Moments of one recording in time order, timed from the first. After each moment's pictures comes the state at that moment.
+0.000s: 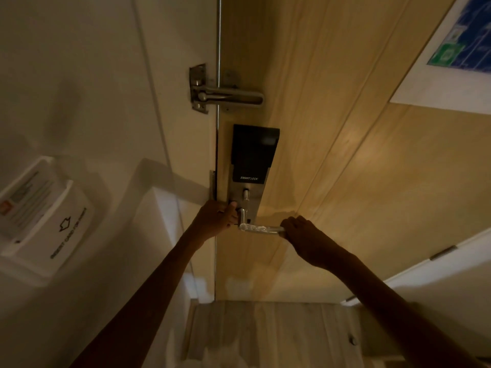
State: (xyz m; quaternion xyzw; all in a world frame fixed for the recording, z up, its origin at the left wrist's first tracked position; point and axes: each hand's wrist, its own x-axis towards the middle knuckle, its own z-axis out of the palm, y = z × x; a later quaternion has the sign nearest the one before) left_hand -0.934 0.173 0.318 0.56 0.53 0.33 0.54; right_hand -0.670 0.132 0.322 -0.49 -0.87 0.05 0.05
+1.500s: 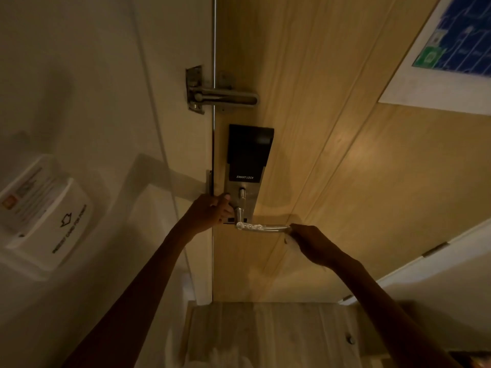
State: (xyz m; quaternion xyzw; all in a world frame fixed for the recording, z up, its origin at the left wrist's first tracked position) left_hand -0.943 0.170 0.343 0.59 0.54 0.31 0.51; right_hand -0.651 0.121 0.315 -0.53 -0.80 0.21 0.17
